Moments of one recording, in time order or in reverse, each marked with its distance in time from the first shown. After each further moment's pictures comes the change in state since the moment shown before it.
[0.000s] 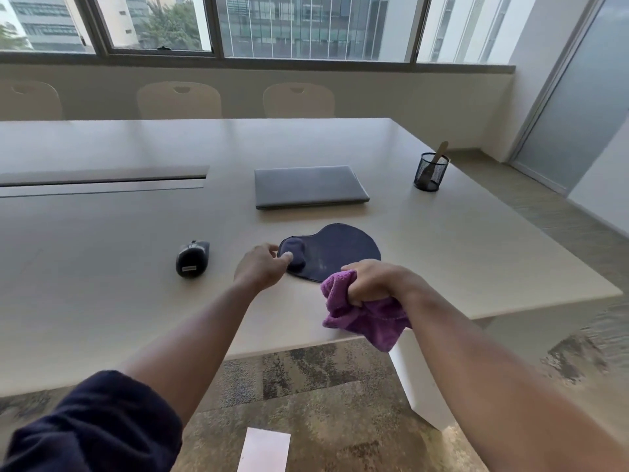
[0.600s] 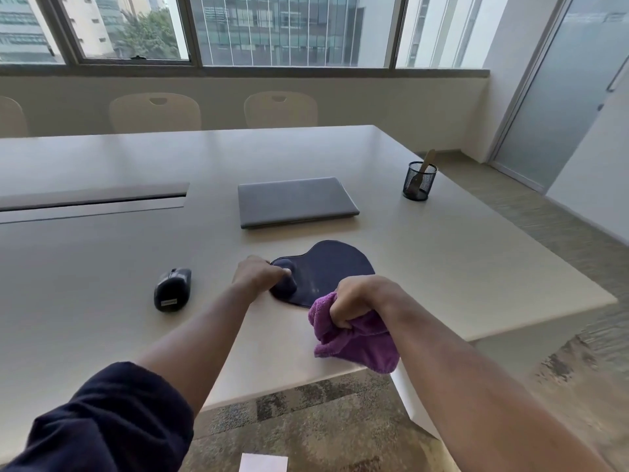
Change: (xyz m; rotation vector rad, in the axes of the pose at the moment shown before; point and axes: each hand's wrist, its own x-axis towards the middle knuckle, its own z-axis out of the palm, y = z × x) left_hand 0.056 0.016 0.008 -0.174 -0.144 -0.213; right_hand 0.038 -0.016 -0.009 -0.112 -0.119 0.201
